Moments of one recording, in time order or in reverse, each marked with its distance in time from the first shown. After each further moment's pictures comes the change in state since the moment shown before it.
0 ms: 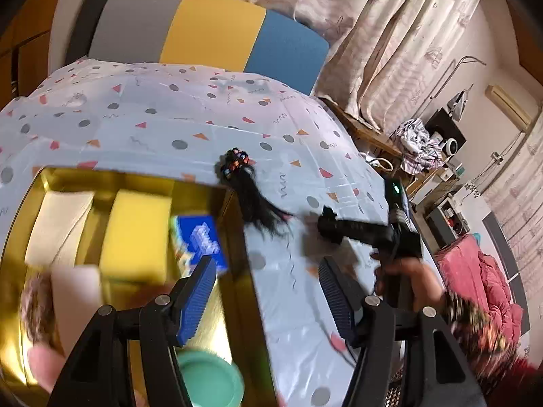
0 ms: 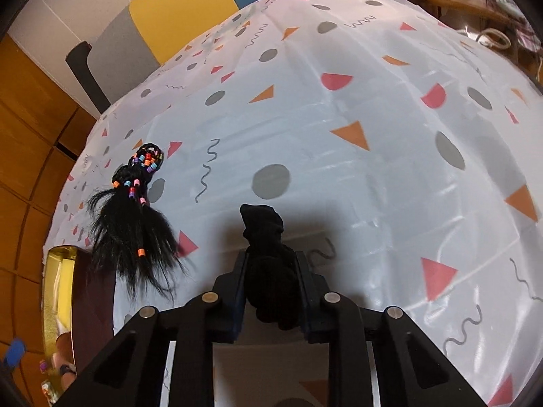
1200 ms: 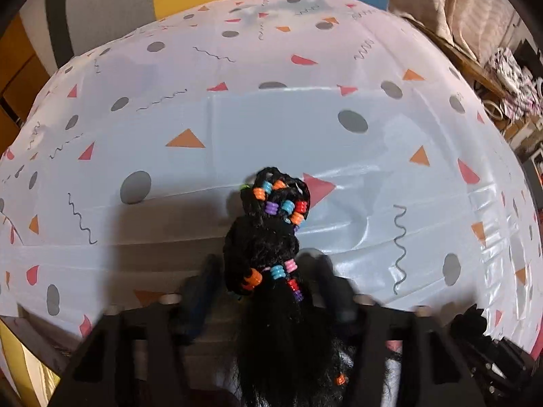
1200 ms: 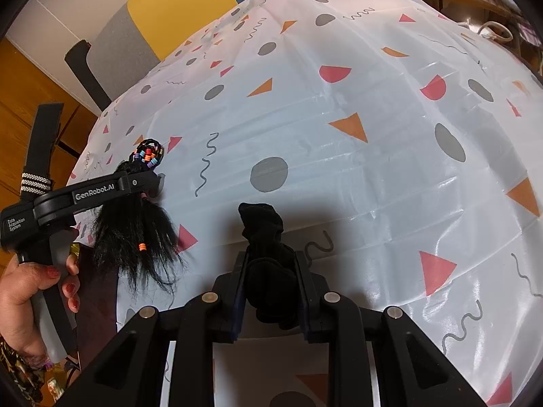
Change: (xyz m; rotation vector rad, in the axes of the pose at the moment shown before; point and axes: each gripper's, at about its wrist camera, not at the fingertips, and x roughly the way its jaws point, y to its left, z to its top) left arm 0.256 0.009 0.116 0.094 0.331 0.425; right arm 0.004 0.004 0.003 0.001 0.037 0.003
